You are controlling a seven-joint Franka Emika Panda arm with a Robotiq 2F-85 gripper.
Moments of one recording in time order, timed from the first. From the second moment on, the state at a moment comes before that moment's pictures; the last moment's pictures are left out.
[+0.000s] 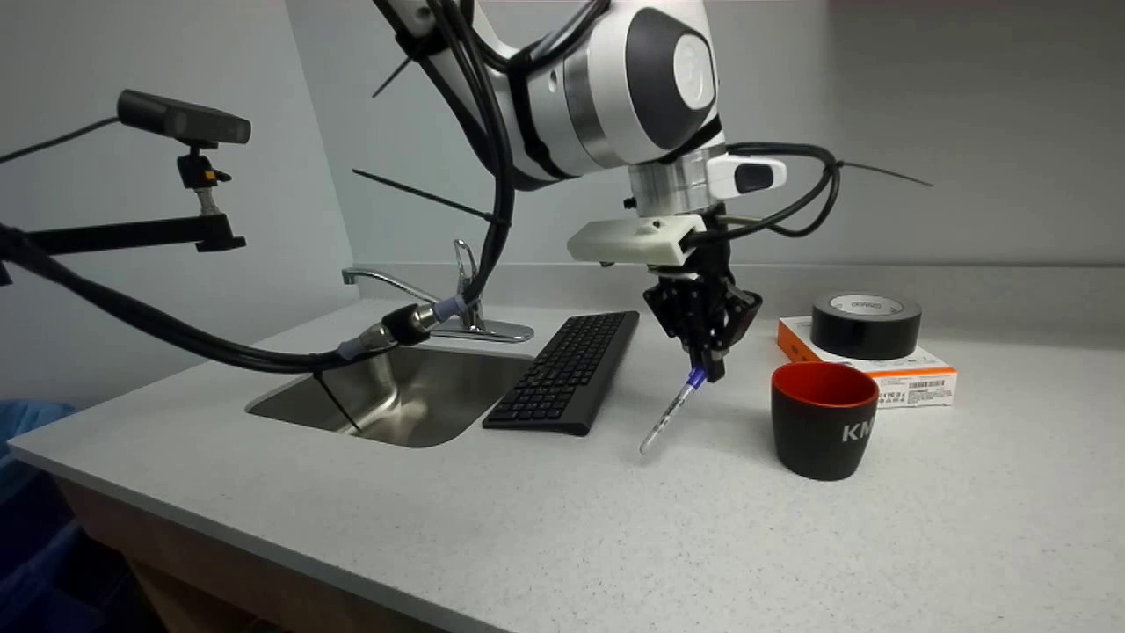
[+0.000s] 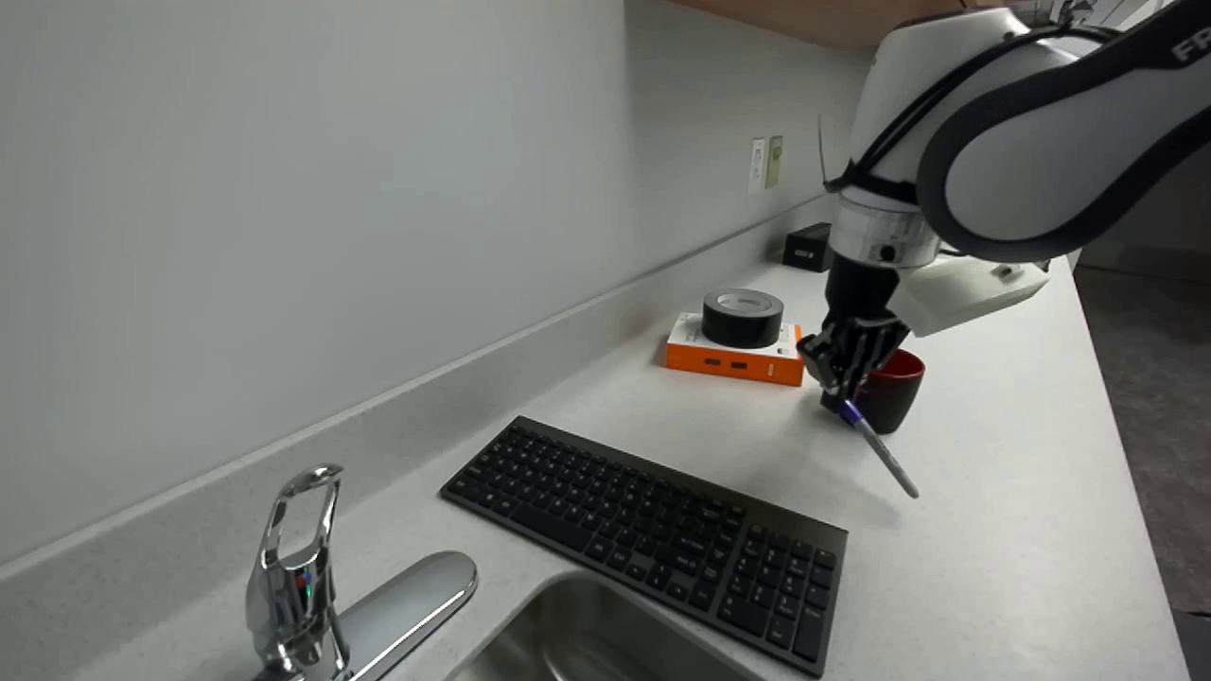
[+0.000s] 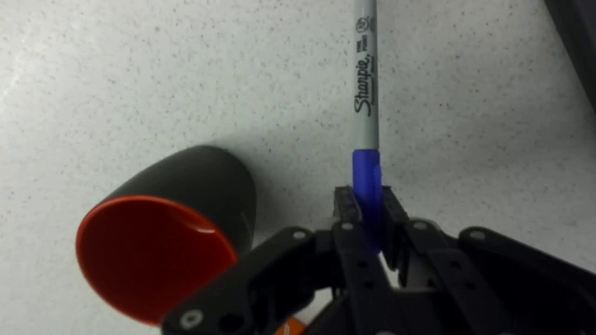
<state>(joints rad) -0.17 0.06 -0.11 -2.28 -0.17 2.44 0.37</state>
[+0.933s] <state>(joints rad) -0.15 0.14 -0.13 -2.21 -0.19 2.41 0.37</state>
